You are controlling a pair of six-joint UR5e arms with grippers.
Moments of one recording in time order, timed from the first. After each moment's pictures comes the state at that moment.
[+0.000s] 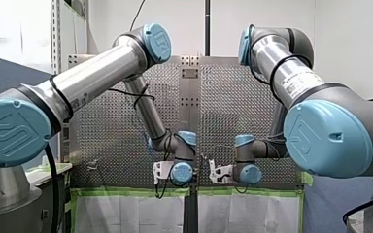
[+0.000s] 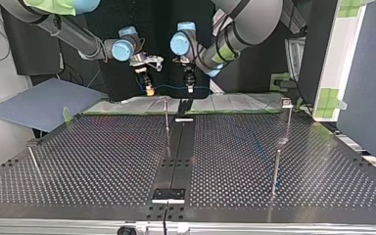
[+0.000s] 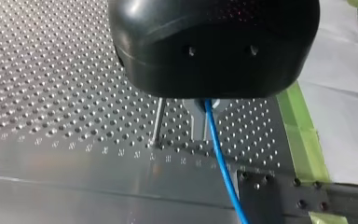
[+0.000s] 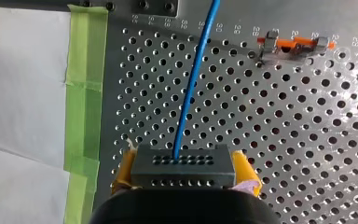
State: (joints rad) left arm -0.69 -2.52 -1.64 -2.32 -2.27 -1.74; right arm 2.02 -0.63 1.76 -0.90 1.38 1.45
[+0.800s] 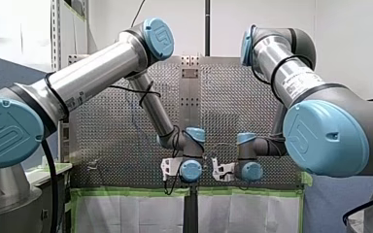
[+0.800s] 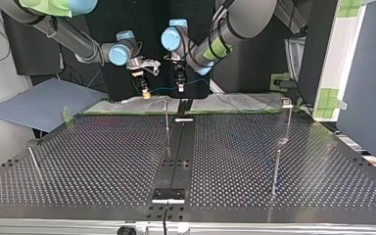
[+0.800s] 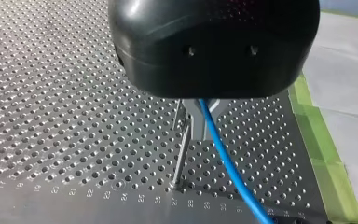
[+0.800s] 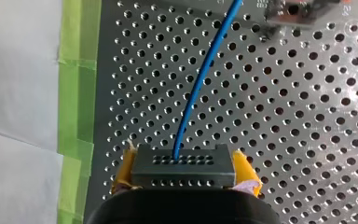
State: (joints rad) left arm -0.75 -2.51 -1.60 -2.33 -2.30 -1.71; right arm 1.99 -0.63 1.72 -0.86 1.39 1.45
